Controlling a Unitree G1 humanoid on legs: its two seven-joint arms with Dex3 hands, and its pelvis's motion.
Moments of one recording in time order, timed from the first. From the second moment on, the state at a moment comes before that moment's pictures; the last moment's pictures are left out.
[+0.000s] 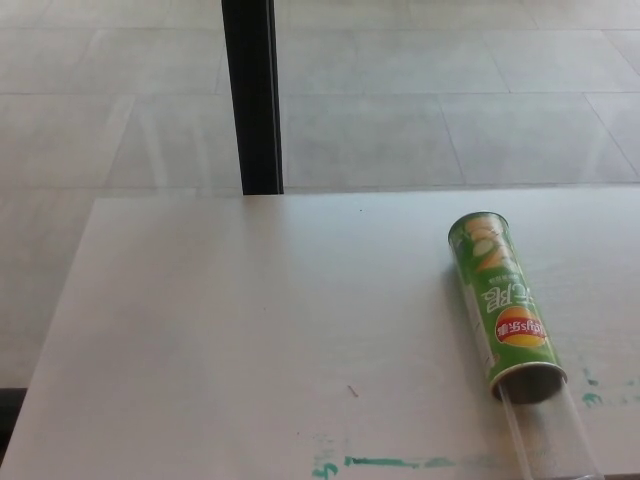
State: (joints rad) left_arm 0.14 0.77 0.51 1.31 -0.14 -0.07 -0.27; right_arm 0.68 -0.73 -0.20 -0.50 -0.06 -0.42 0.29
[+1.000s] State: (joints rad) left_arm 0.13 0.77 0.51 1.31 -0.14 -0.07 -0.27; right_arm 0.46 -0.76 -0.08 -0.42 -0.48 -0.39 0.29
